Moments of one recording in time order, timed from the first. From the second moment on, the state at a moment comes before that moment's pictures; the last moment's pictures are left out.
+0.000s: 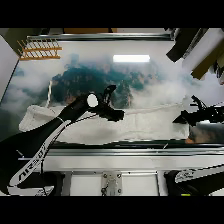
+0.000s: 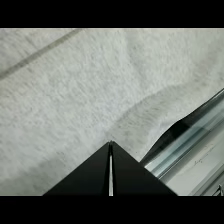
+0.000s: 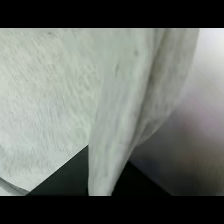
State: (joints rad) left arm -0.61 -1.55 1.20 0.94 -0.92 -1.54; right arm -0.63 -1.71 1.13 -0.96 1.38 0.93
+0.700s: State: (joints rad) left arm -0.72 -1.97 1.63 0.94 -1.00 -1.54; right arm -0.29 -1.26 1.41 -1.25 1.65 1.33
